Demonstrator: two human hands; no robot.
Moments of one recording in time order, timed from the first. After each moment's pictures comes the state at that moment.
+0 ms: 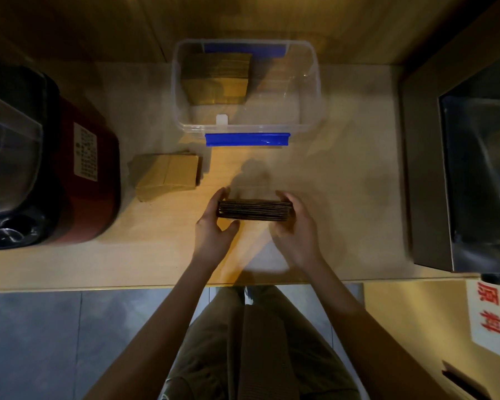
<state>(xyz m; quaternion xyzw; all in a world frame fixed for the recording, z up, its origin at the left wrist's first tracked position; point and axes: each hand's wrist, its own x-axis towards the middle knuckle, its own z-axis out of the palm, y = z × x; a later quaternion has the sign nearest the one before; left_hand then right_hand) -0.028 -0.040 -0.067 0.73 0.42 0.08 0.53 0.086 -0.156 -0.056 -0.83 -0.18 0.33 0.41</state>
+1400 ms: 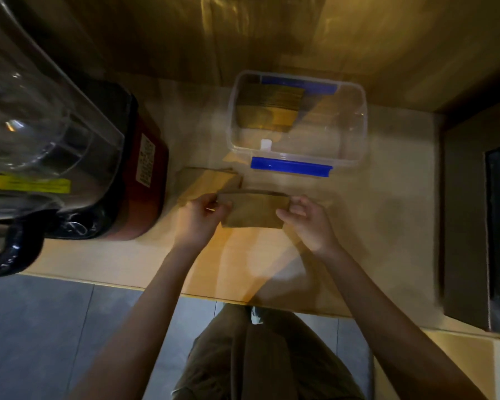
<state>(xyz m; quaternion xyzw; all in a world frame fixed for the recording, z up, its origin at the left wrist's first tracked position) -0.048 0.044 -0.022 0.74 0.51 0.06 0.43 0.108 -0.084 -0.036 -0.75 -0.13 0.45 0.47</state>
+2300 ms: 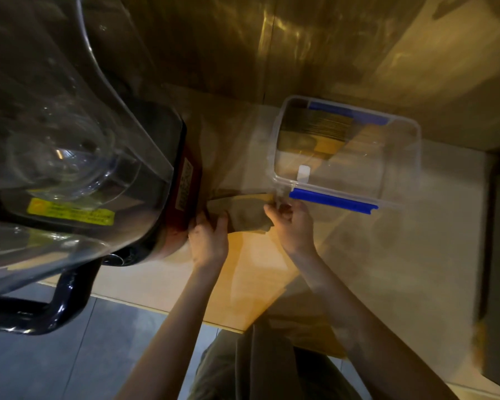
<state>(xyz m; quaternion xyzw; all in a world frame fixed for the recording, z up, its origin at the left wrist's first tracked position) -0.058 0.084 -0.047 0.59 0.69 0.04 0.41 0.067 0.021 -0.061 -0.81 -0.20 0.34 0.44</state>
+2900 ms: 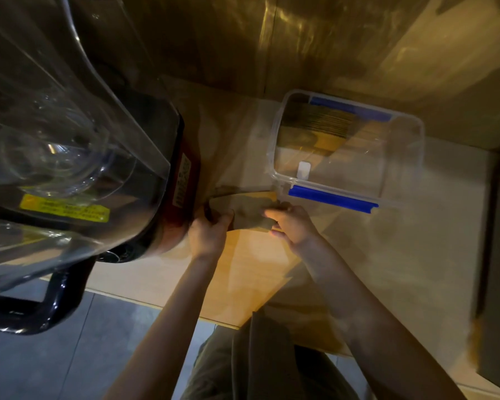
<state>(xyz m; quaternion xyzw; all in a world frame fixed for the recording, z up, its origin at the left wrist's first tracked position) -0.054 0.087 -0.046 0.51 0.70 0.10 0.49 0.081 0.031 -0.043 -0.71 0.03 0.59 0.40</state>
